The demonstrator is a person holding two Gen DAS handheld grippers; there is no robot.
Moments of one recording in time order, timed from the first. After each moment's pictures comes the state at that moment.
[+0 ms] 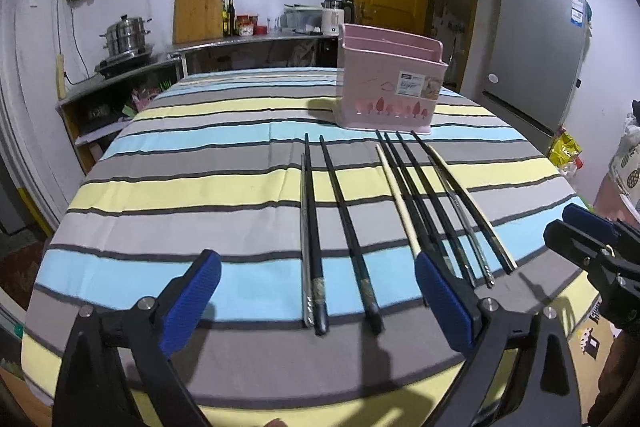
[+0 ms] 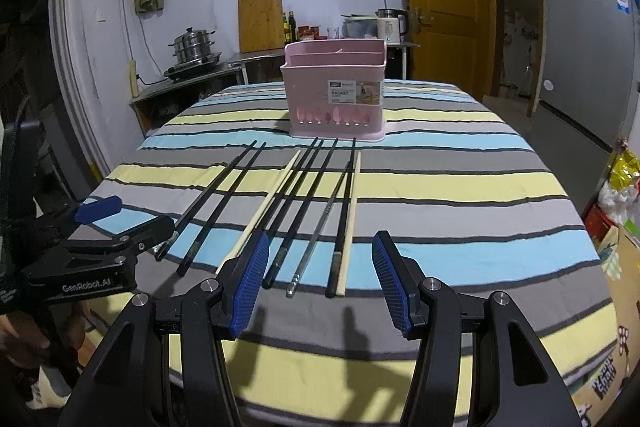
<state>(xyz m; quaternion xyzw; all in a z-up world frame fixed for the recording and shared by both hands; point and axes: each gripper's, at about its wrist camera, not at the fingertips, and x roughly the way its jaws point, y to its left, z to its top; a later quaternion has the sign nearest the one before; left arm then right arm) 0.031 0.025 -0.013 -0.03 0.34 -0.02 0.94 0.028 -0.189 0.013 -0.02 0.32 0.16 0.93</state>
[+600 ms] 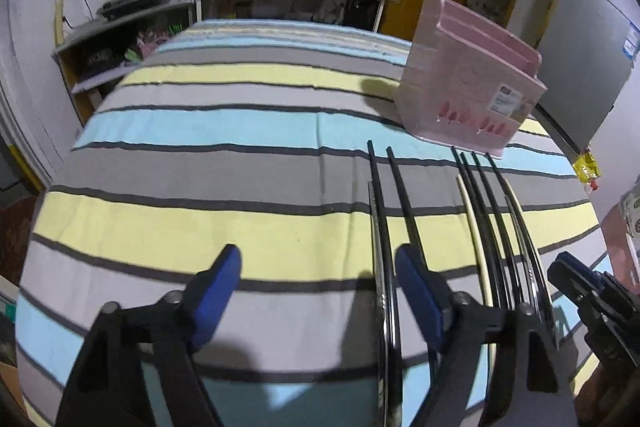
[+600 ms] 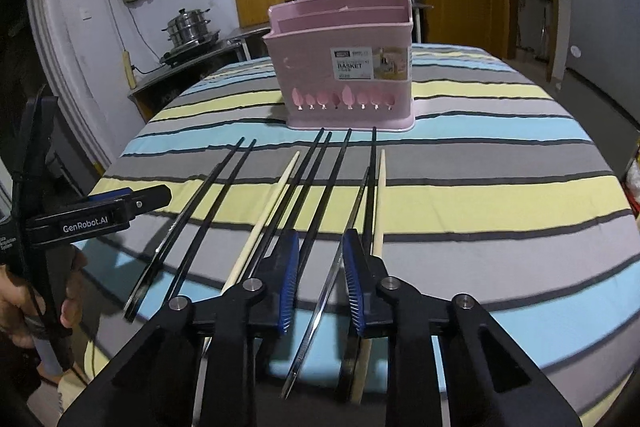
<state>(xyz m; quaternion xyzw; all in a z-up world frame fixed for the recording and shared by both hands) 0.139 0.075 -0.032 -0.09 0.43 0.00 0.90 0.125 -0.167 -0.018 0.02 0.39 0.18 0.90</state>
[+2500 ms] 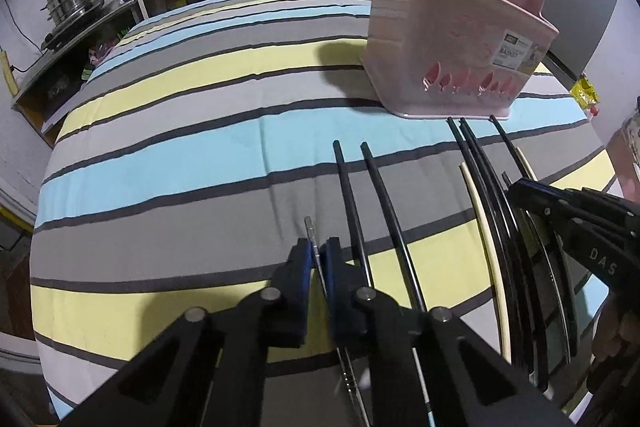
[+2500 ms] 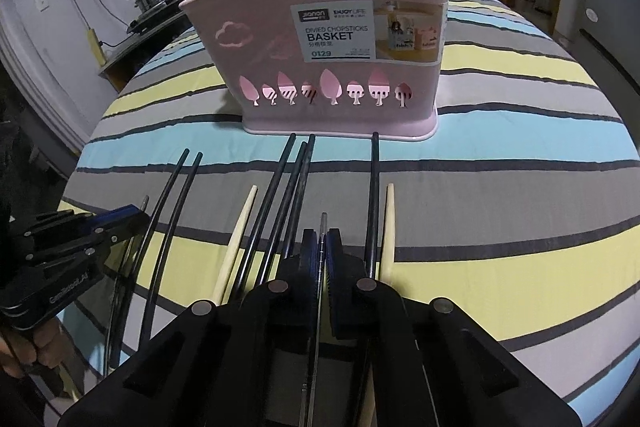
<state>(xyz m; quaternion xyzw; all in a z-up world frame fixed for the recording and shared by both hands) 0.196 0.049 -0.034 0.01 0.51 -0.06 0.86 0.218 -0.152 -0.034 0.02 0.49 0.16 0.86</state>
